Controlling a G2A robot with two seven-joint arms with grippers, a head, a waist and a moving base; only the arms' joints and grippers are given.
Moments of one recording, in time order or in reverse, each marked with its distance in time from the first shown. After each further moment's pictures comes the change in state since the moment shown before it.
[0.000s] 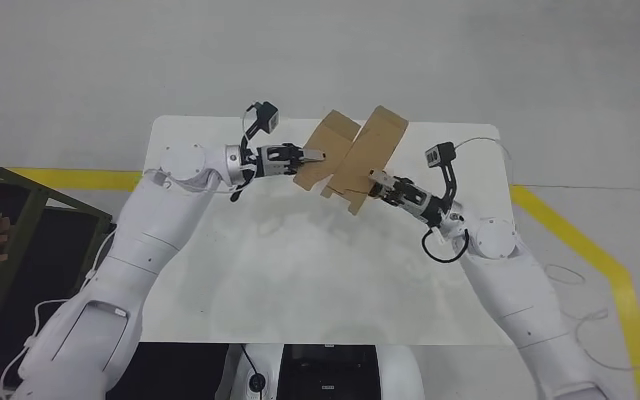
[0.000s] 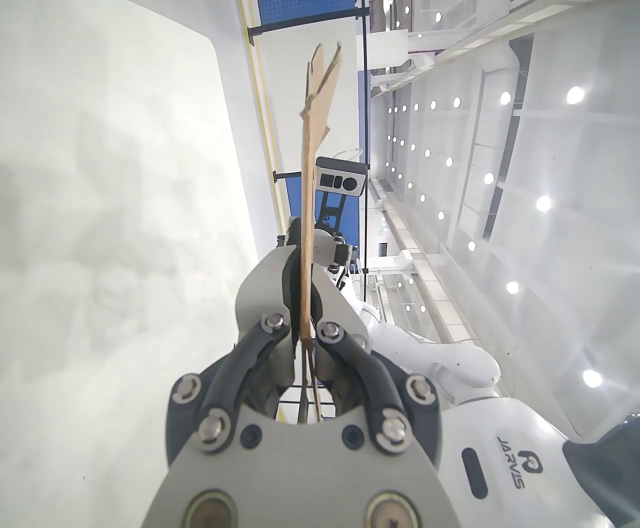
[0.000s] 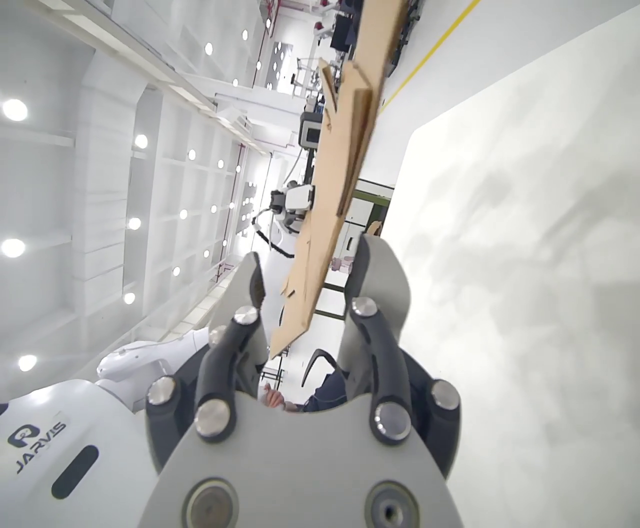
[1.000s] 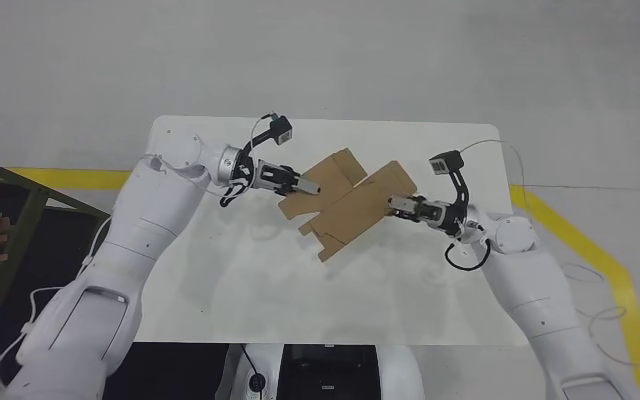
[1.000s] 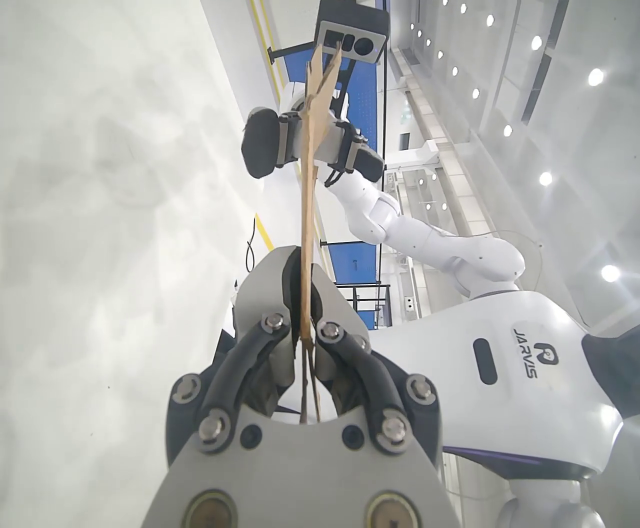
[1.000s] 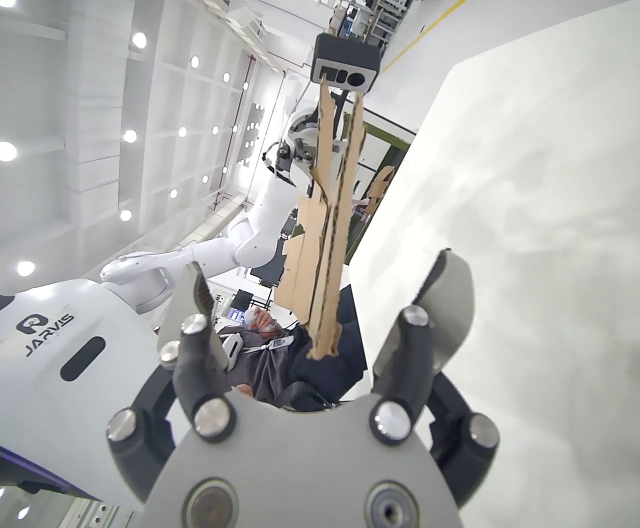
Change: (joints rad) left arm -0.086 -0.006 0.047 0.073 -0.020 -0.098 -0.382; right arm 0.040 0.028 0.021 0.096 0.099 -0.161 0.319
